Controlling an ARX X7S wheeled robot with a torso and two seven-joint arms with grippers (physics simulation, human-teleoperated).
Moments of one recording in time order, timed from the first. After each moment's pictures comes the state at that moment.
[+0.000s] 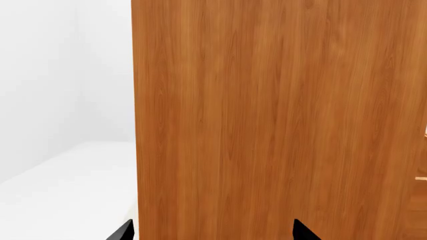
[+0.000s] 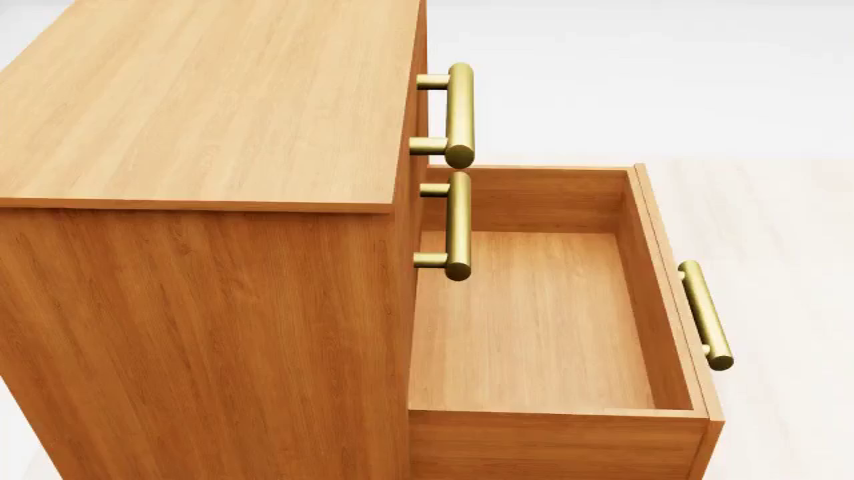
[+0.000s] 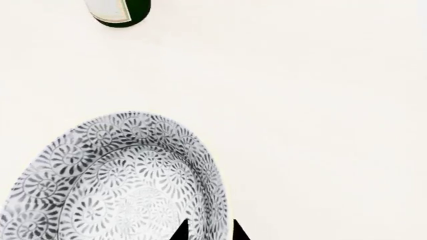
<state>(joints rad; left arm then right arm) 0.34 -0.39 0.33 0.29 -0.20 0.32 -0.44 0.76 0.40 0.74 0.35 0.23 1.14 0.76</state>
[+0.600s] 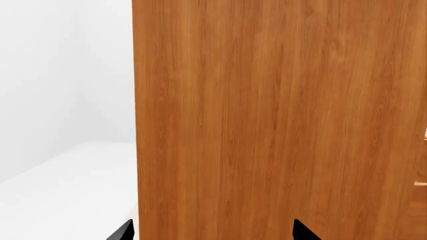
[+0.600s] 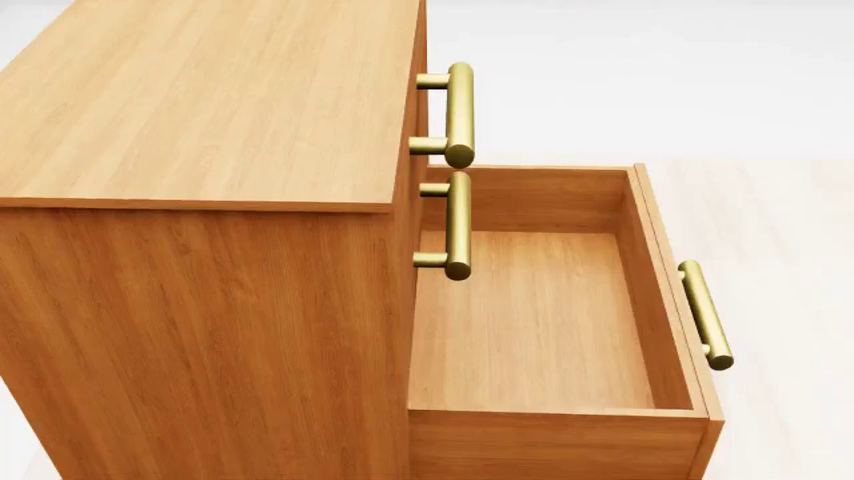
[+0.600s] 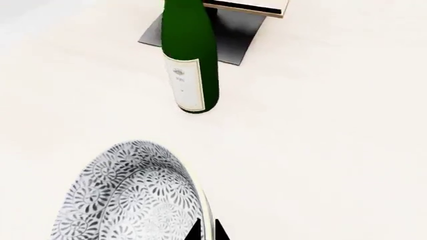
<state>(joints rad) 0.34 -0.41 0.33 0.33 -0.21 0.29 -0.46 0.71 0.41 0.61 0.17 0.27 1.05 0.63</state>
